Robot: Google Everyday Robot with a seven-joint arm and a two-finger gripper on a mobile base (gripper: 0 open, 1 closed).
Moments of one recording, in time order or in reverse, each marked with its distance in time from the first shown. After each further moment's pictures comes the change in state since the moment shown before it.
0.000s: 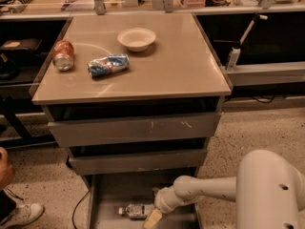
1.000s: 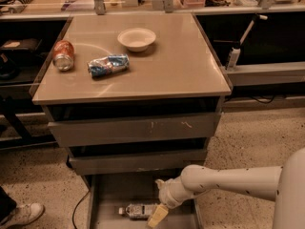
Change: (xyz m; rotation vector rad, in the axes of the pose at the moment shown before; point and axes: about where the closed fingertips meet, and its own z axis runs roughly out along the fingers) arm -0.063 0.050 -0.110 0.011 0.018 -0.067
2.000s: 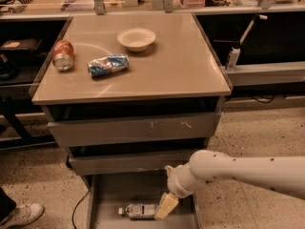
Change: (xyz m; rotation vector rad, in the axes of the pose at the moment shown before) arm -0.035 0.010 -0.108 0.102 0.109 -0.031
